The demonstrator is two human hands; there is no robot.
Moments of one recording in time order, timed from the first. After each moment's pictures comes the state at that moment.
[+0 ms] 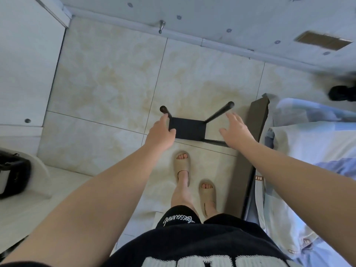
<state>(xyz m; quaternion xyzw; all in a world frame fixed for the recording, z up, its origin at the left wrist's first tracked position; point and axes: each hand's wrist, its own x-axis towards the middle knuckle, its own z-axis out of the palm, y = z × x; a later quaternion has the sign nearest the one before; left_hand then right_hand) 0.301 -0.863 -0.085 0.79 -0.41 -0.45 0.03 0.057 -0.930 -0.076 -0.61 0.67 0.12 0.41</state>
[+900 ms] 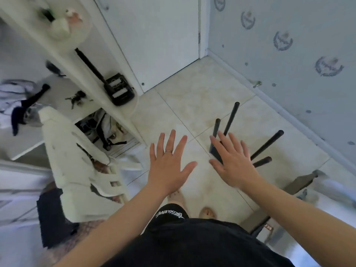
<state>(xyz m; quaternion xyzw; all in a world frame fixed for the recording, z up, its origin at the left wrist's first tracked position) 0.151 -0.494 0.102 0.93 -0.35 -0.11 0.07 0.036 -0.689 0.086 -0.96 0.17 0.08 0.19</state>
